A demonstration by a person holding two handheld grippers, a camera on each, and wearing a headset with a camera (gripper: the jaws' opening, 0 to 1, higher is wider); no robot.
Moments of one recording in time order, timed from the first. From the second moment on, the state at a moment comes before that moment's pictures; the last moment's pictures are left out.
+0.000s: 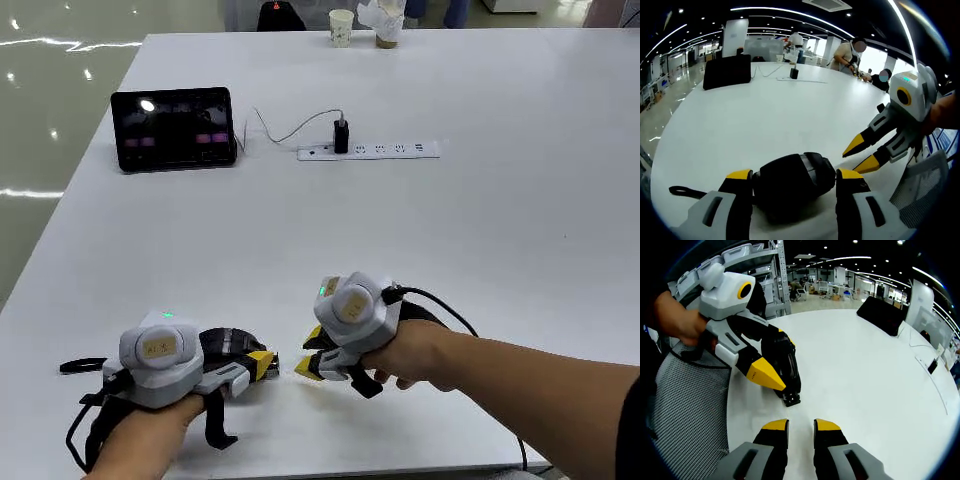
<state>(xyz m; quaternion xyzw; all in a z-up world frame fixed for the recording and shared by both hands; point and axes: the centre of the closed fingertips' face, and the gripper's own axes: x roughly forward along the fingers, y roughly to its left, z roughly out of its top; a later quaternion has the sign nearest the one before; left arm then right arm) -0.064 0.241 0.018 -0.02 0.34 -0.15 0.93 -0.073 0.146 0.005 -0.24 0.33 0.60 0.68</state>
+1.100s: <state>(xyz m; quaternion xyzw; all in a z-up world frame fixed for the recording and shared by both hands) -0.095 0.265 0.028 0.01 0.35 -0.26 0.90 -0.067 0.008 0.022 -0.18 0.33 0.53 0.76</state>
